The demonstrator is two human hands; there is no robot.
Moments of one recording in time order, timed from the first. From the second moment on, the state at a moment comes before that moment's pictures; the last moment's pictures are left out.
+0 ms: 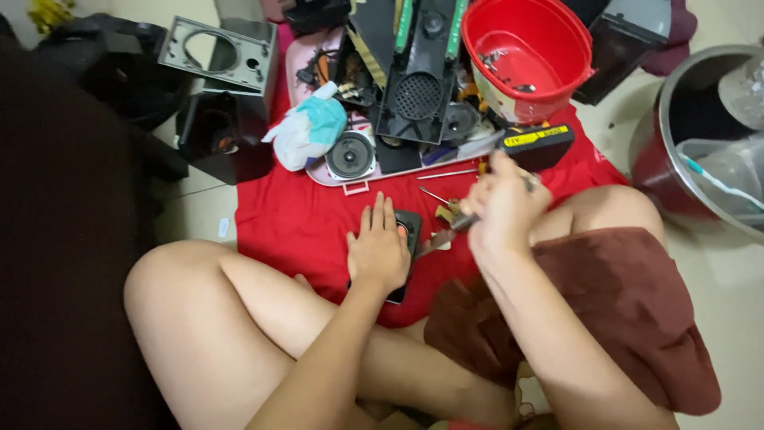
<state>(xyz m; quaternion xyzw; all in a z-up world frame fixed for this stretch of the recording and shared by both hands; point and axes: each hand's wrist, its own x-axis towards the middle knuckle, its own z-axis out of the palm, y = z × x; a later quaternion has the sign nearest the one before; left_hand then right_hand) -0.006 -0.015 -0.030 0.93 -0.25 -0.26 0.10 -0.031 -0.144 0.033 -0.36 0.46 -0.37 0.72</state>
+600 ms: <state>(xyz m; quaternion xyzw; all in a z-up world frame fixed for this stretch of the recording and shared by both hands) -0.017 0.030 -0.061 0.87 0.02 -0.14 0.46 -0.101 -0.224 0.008 -0.21 0.38 -0.41 0.80</state>
